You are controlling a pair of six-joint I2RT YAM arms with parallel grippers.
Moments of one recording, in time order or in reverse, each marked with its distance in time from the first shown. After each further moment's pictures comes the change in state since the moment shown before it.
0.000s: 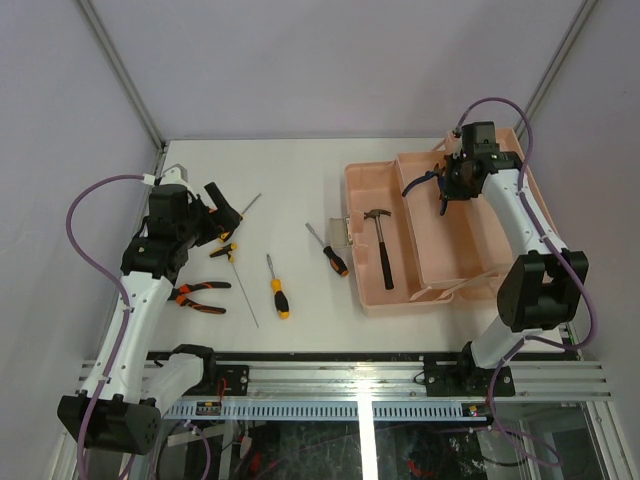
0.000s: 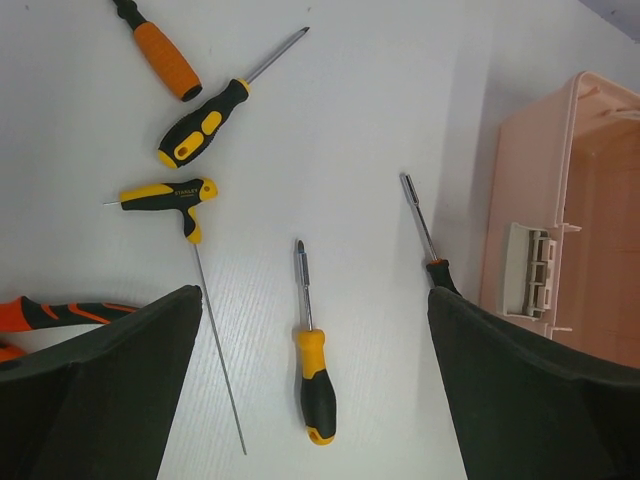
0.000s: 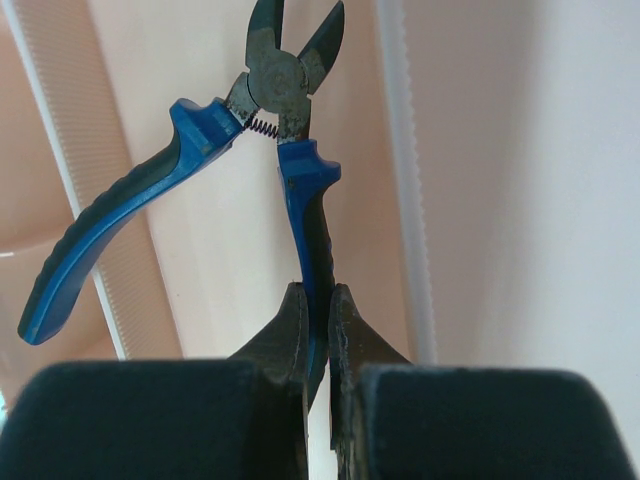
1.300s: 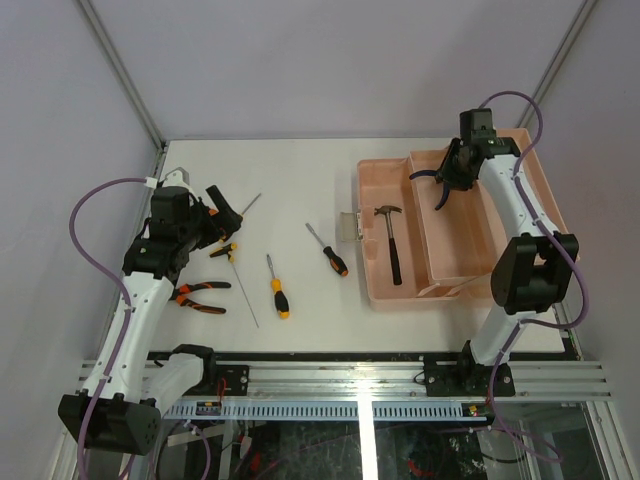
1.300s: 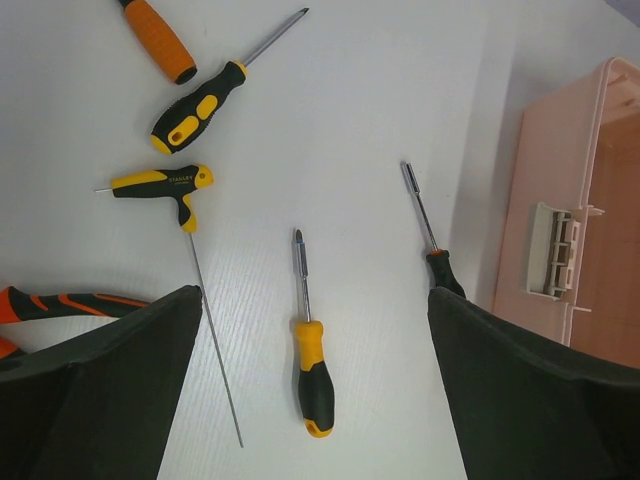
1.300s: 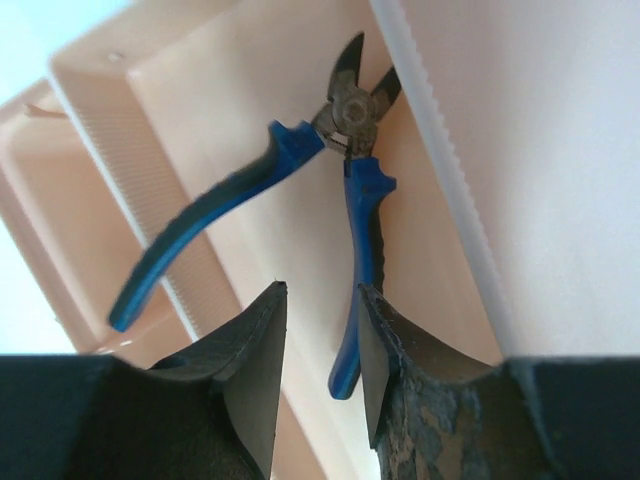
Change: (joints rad) left arm 0.000 -0.002 -0.023 0.000 0.020 -0.014; right arm -0.001 0.133 0.146 -0.026 0.100 0.321
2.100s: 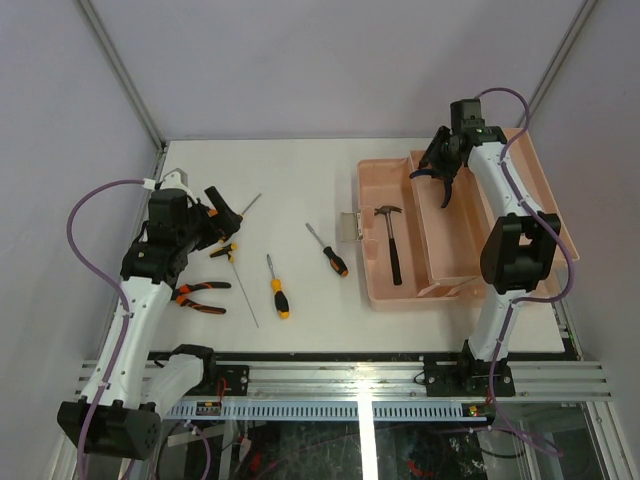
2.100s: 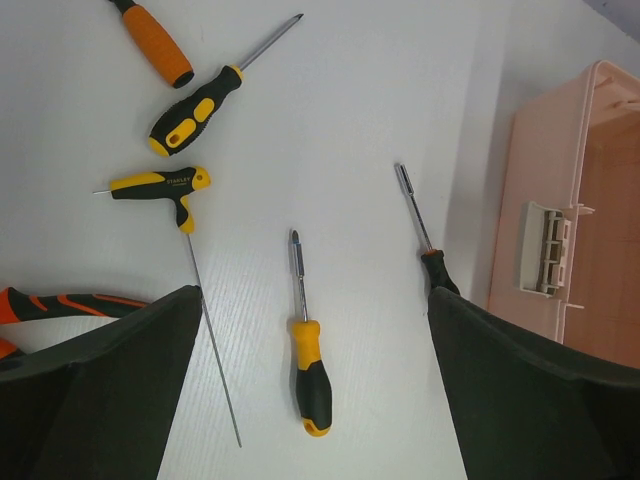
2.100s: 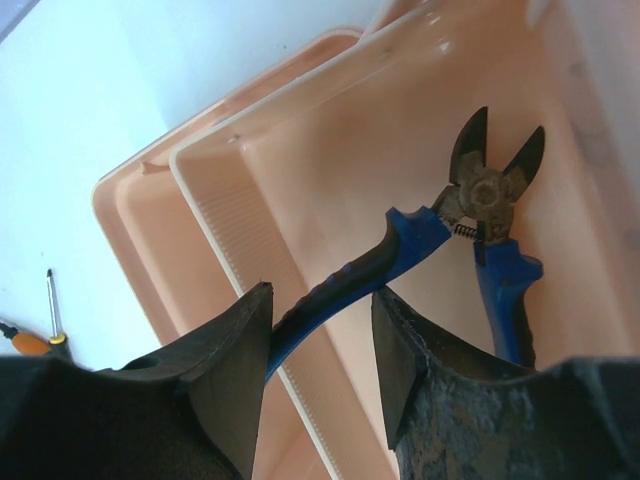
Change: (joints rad) left arm 0.000 -0.025 -0.004 0.000 0.013 -0.001; right arm 0.012 0.177 0.188 0.030 -0.132 0.134
